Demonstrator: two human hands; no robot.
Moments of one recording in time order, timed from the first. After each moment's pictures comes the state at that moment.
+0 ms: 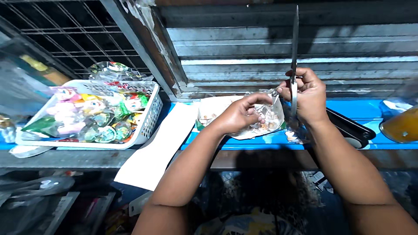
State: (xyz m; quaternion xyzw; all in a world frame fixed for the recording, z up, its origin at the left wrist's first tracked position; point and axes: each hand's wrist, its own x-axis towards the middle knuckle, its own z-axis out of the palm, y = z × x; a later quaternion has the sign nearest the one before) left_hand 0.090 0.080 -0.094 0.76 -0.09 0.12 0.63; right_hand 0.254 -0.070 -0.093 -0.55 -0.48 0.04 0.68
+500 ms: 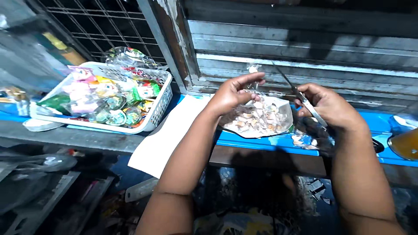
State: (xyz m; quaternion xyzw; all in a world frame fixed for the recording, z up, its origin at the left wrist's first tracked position) left_hand 0.078 0.119 -0.076 0.75 -0.04 0.23 0.61; right_hand 0.285 -0.102 -0.072 -0.67 -0.59 0.17 0.42
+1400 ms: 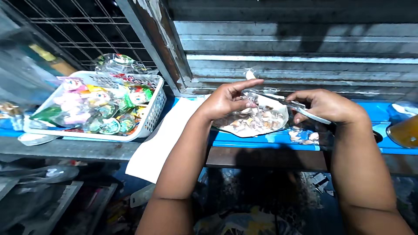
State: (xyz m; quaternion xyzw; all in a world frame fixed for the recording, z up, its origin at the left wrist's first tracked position) left_hand 0.073 0.118 -0.074 0.79 -0.09 0.16 0.59; right_hand 0.292 -0.112 -0.071 -0.71 -0.59 0.19 0.32
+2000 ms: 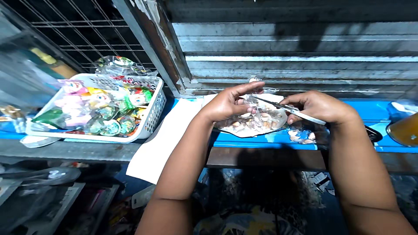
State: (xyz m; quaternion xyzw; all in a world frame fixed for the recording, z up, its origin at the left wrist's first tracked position) left_hand 0.078 0.114 -0.078 0.78 -0.09 0.12 0.61; right_hand 0.287 -0.106 -0.077 -0.69 -0.62 0.20 0.31
